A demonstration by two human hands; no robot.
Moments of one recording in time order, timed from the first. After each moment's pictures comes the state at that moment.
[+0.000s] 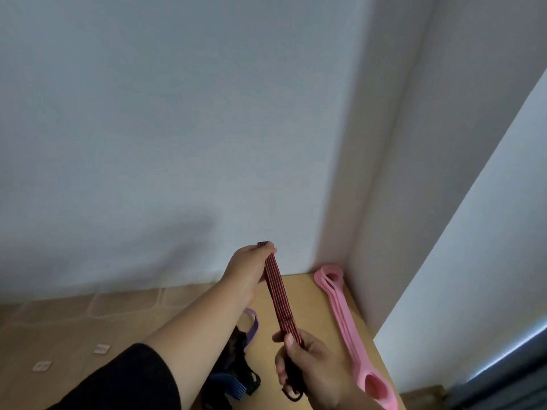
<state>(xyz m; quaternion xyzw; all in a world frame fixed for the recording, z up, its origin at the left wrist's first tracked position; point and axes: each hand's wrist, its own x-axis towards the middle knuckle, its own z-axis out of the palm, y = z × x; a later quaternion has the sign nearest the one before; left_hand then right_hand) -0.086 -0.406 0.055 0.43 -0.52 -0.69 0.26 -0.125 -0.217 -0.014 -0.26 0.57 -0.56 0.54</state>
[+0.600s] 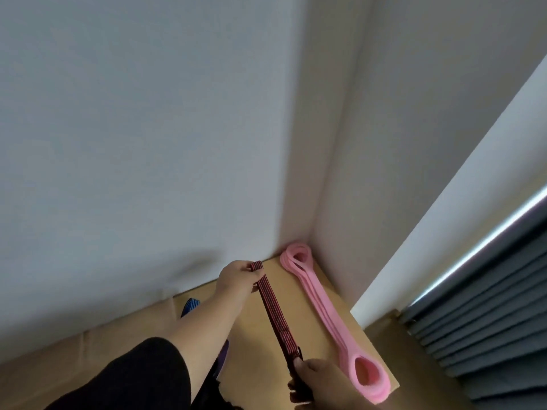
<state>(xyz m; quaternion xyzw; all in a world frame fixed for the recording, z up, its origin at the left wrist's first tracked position) -0.190 -0.458 -0.069 0.44 -0.61 -0.65 0.10 -0.176 -0.223 -0.098 0.03 0.71 -0.49 0.50</state>
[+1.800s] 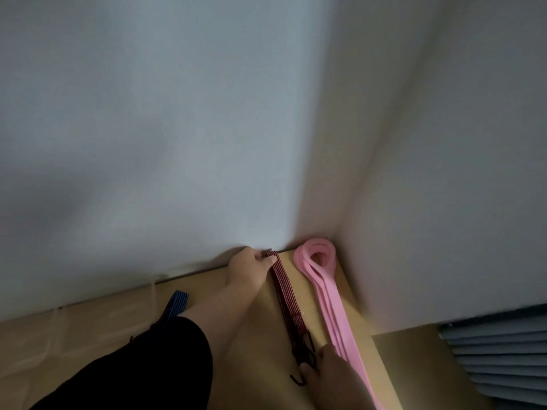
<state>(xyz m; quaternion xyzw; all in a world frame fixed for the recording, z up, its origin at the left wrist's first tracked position) -0.279 -0.496 -0.178 0.53 -0.76 -0.38 0.01 -0.280 -0.257 -0.154 -0.23 0.89 -0.12 0.38</state>
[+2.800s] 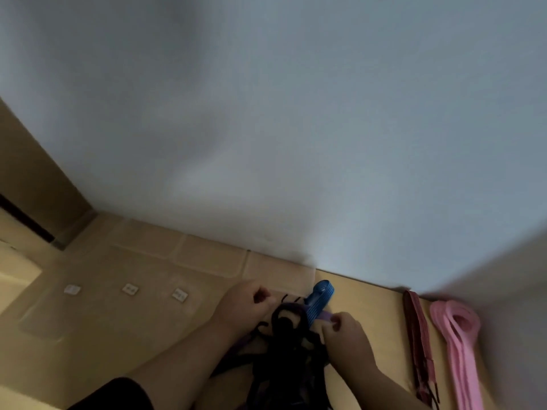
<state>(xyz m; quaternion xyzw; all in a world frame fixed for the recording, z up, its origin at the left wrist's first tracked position) 0.070 -0.529 -0.111 0.53 -0.73 -0.39 0.15 -0.127 -0.420 -0.124 -0.35 0.86 -0.18 0.33</state>
